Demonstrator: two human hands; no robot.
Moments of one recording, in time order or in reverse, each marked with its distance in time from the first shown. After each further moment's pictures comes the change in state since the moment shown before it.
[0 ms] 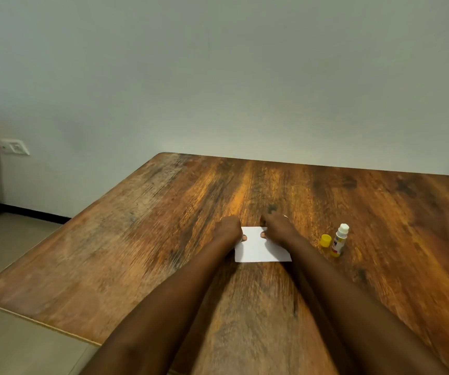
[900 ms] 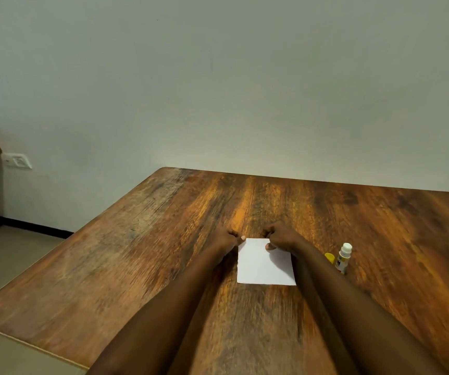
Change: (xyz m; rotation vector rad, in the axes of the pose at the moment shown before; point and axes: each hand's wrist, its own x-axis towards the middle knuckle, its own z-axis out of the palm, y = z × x) left_hand 0.015 -0.017 -0.016 -0.577 -0.065 -0.073; right_hand 0.001 -0.003 -0.037 0.353 -0.161 0.044
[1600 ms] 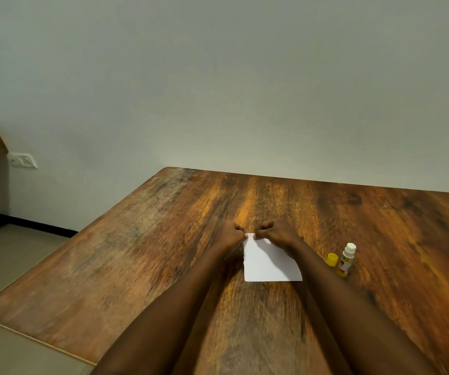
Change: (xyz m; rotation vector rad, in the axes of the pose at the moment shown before) left_hand -0.007 0.008 -0.001 0.060 0.072 0.142; right_hand -0.006 -0.015 0.010 0.255 0.098 -0.088
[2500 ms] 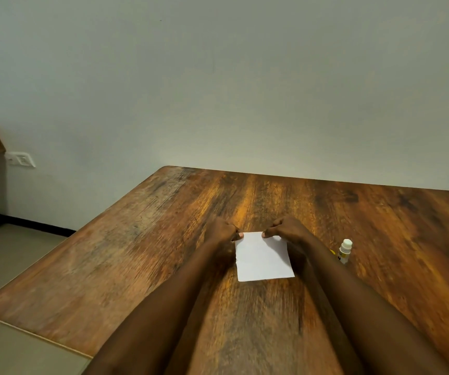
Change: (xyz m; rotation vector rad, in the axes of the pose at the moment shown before) left_hand -0.007 -0.004 -0.010 -0.063 0.062 -0.007; right_hand -0.004 0.013 -0.022 0.007 0.015 0.096
